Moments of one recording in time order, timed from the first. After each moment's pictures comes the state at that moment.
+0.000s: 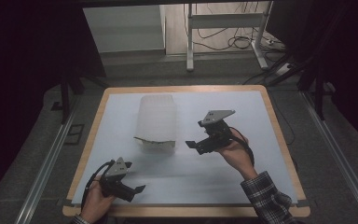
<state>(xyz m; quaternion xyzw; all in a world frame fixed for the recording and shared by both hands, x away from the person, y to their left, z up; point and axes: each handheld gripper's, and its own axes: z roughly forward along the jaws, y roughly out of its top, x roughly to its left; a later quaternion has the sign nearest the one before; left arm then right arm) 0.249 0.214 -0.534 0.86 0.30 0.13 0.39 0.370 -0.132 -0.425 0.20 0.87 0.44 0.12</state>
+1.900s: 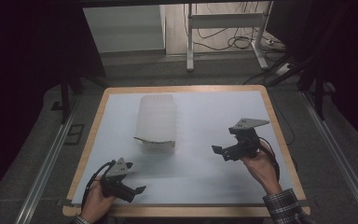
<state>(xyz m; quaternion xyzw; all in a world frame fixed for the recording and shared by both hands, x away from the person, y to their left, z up) 0.249 0.212 -0.535 0.86 0.30 0.12 0.39 0.350 -0.211 -0.438 0.31 0.83 0.44 0.13</state>
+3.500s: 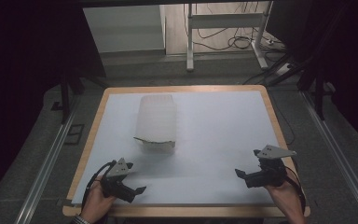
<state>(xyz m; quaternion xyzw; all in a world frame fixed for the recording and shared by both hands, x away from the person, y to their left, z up) 0.249 0.210 -0.535 0.86 0.30 0.12 0.39 0.285 -0.275 -0.468 0.34 0.83 0.40 0.18</state>
